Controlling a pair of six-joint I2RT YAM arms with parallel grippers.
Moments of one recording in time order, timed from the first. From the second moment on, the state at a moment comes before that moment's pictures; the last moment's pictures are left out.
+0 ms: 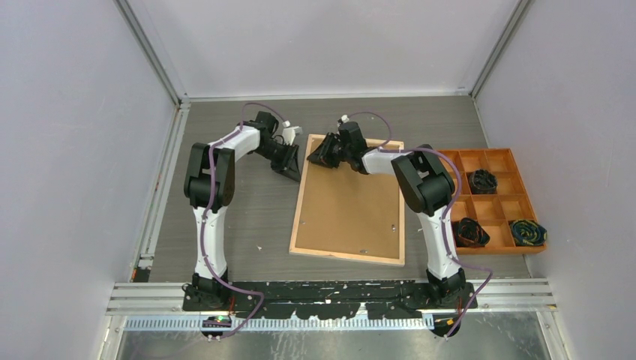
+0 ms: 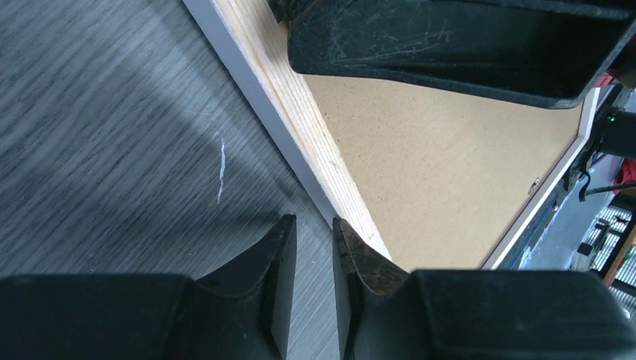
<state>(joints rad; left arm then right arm) -0.25 2.20 1.63 -0.75 0.75 0.17 0.51 2.22 1.39 0.26 -0.36 0.94</state>
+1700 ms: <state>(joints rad) -0.47 1.75 1.08 -0.66 0.43 0.45 0.22 2.01 1.34 -0.16 0.05 0.91</state>
